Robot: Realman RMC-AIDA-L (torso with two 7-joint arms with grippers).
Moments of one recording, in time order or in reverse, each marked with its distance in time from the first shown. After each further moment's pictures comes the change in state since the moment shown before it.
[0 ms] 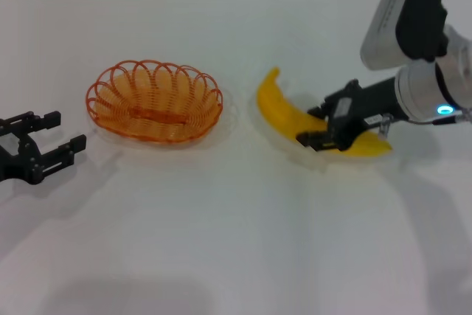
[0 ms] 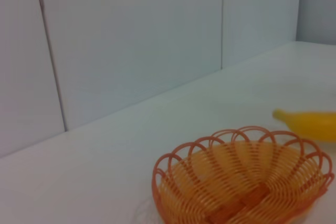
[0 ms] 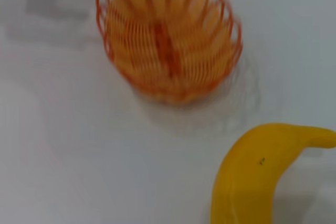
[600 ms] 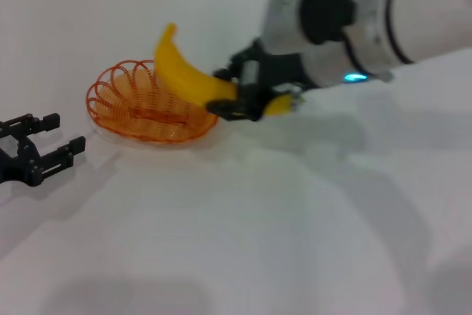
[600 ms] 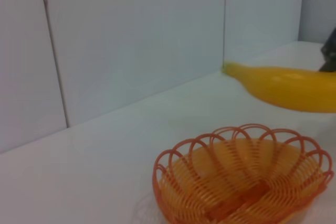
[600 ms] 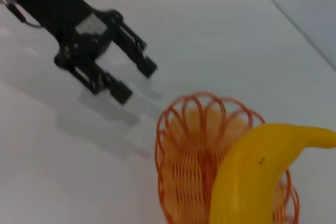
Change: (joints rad) left arm 0.006 -0.001 -0.001 0.000 0.000 0.000 -0.005; right arm 0.116 0.004 -0.242 -0.109 0.093 0.155 0.034
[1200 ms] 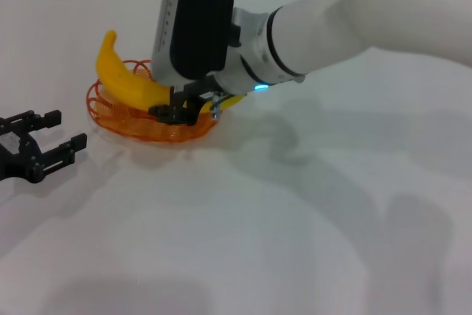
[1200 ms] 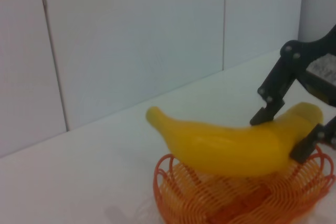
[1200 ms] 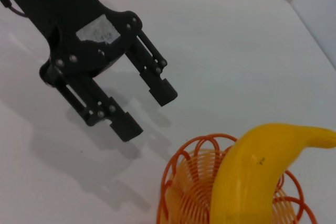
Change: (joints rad) left arm -0.008 0.000 0.001 0.000 -0.002 -0.002 0.000; right arm 0.274 0.012 -0.326 0.285 0.001 0.342 0.155
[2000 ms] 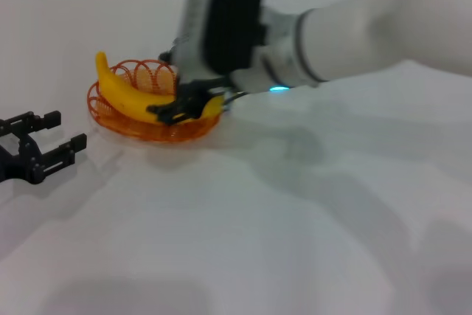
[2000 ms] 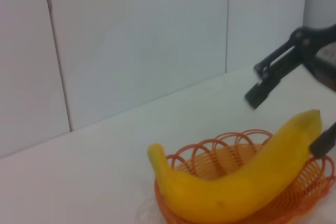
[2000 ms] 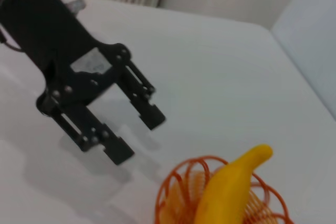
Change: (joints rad) left arm 0.004 -0.001 -0.004 -0.009 -0.010 0.000 0.005; right arm -0.147 -0.011 0.023 -0.155 0.002 0.030 -0.016
